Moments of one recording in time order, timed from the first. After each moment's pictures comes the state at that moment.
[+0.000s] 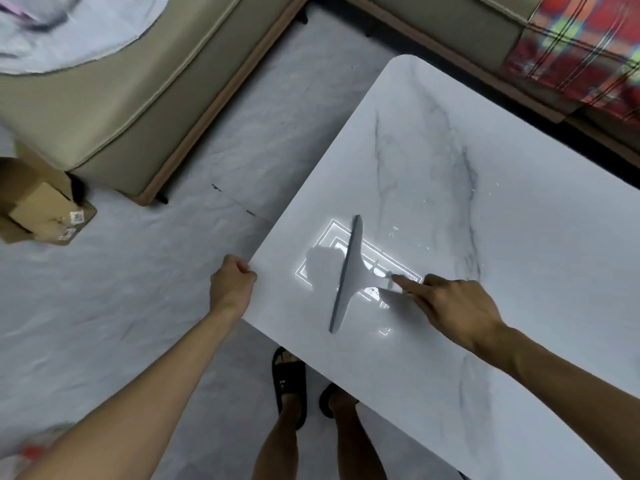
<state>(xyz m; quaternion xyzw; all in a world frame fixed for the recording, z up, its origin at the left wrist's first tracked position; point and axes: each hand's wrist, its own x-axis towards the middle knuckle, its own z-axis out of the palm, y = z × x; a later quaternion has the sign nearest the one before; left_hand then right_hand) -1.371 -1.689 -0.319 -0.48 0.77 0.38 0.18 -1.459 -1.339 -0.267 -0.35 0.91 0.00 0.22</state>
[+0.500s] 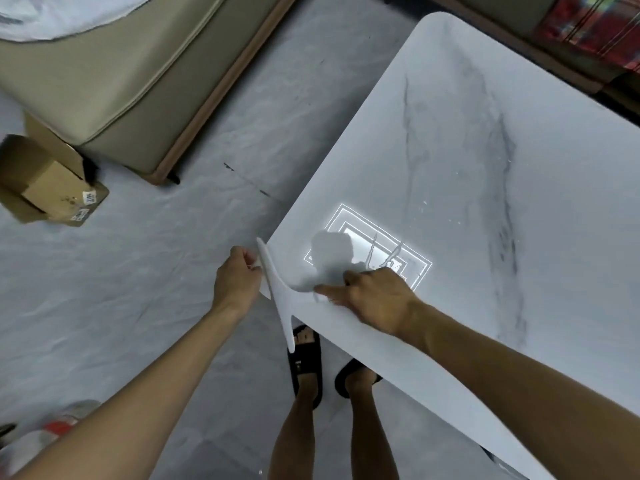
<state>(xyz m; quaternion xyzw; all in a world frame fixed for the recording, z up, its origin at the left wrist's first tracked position) -1.329 -1.713 -0.324 -0.44 0.81 0.35 0.18 -1.404 -1.479 -0.305 -0.51 0.81 0.00 0.28</state>
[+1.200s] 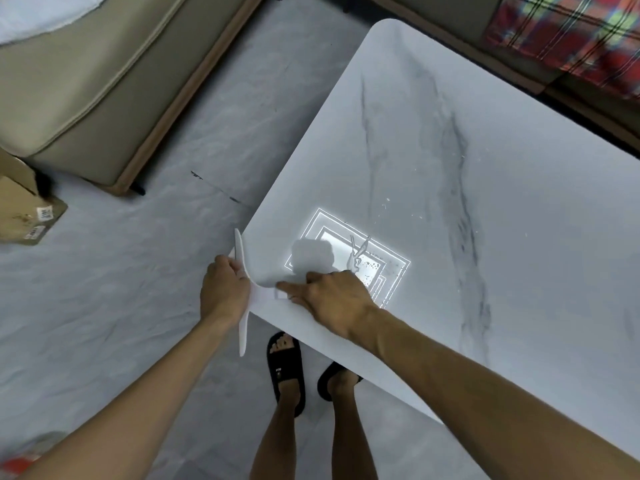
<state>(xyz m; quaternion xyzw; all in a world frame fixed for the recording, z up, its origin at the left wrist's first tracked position) -1.332 -1.680 -0.333 -0.42 0.83 0.32 0.18 -1.389 -1.488 -0.299 -0.44 0.85 -0.04 0.30</state>
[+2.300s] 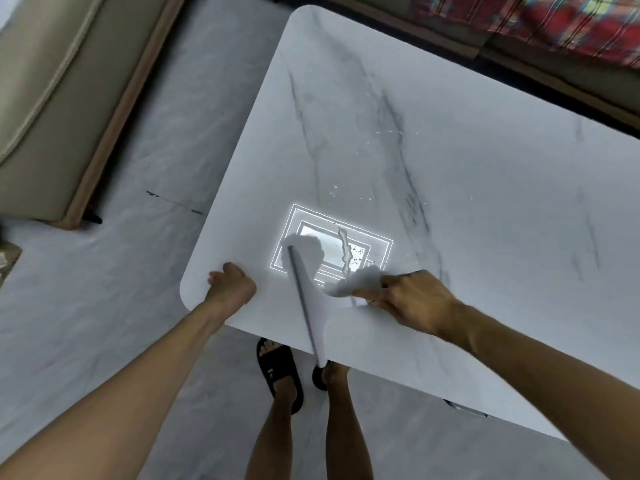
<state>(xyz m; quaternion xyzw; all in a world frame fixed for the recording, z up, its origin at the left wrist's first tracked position) -1.372 -1.620 -0.331 -0.34 0.79 0.30 0.42 -1.388 -1.299 -0.290 -0.38 0.87 -0.01 0.31</state>
